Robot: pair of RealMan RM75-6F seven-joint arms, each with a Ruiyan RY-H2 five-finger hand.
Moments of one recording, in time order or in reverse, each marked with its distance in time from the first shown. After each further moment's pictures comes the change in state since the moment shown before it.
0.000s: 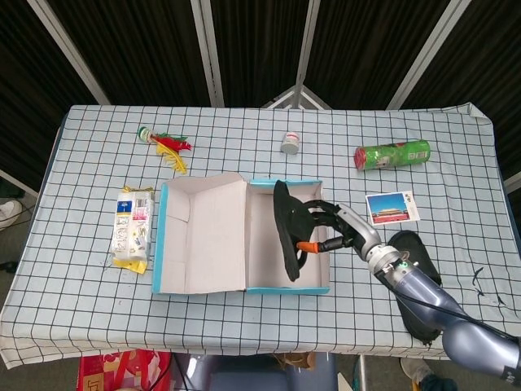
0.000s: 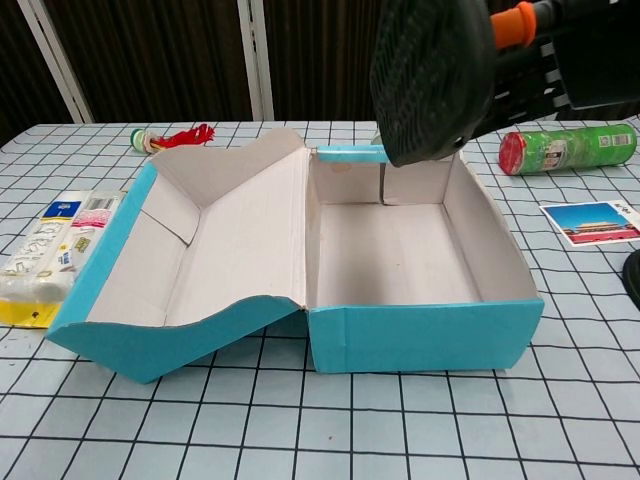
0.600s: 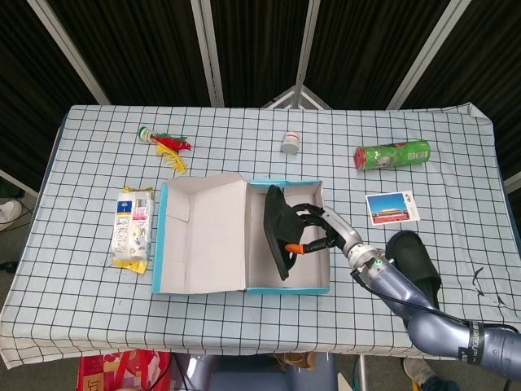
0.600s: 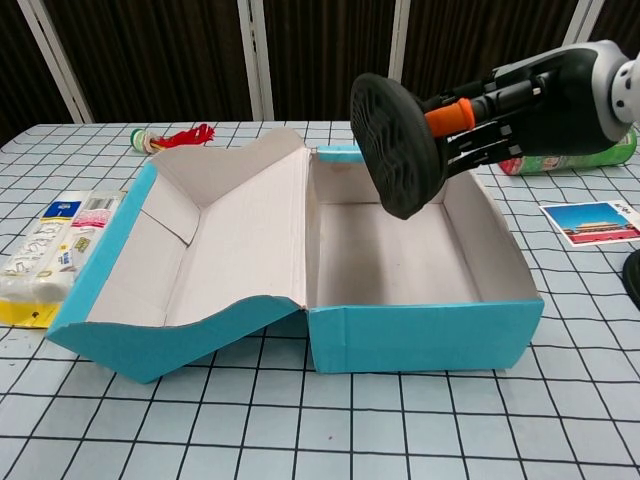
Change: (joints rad) left arm -0.006 -0.004 -0.005 0.008 -0.013 -0.013 0.003; right arm 0.094 -0.197 -0.140 0.140 -0.062 0.106 -0.073
